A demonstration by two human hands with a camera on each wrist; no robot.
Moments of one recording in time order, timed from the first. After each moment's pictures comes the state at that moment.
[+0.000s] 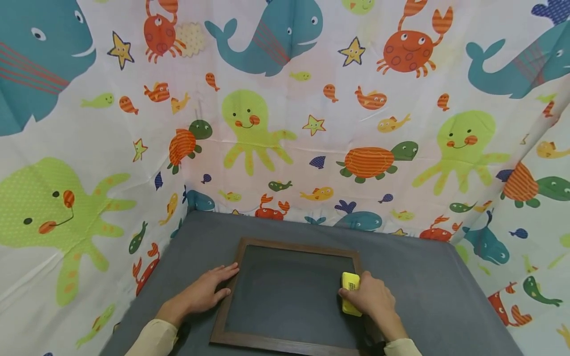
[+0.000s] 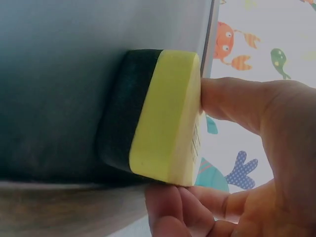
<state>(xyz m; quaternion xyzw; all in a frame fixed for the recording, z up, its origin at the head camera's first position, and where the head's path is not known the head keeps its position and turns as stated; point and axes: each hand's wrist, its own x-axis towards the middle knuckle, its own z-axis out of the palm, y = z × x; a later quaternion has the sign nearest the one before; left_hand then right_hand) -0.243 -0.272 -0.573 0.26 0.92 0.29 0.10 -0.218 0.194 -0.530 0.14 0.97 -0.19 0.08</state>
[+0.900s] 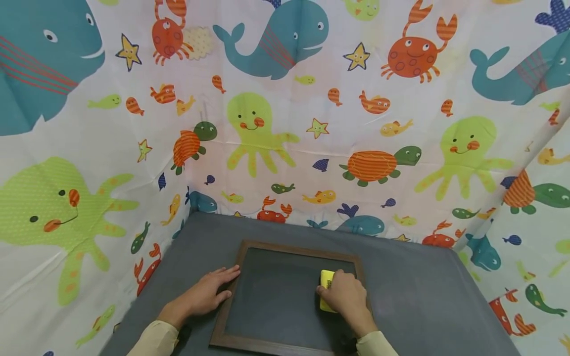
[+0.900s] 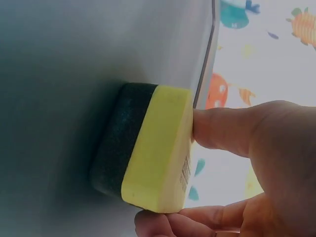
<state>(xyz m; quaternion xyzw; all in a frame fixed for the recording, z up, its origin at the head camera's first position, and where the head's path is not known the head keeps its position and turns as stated) -0.243 -0.274 -0.576 0.25 0.92 0.29 0.10 -0.228 0.126 -0.528 0.07 0.99 -0.14 0.03</state>
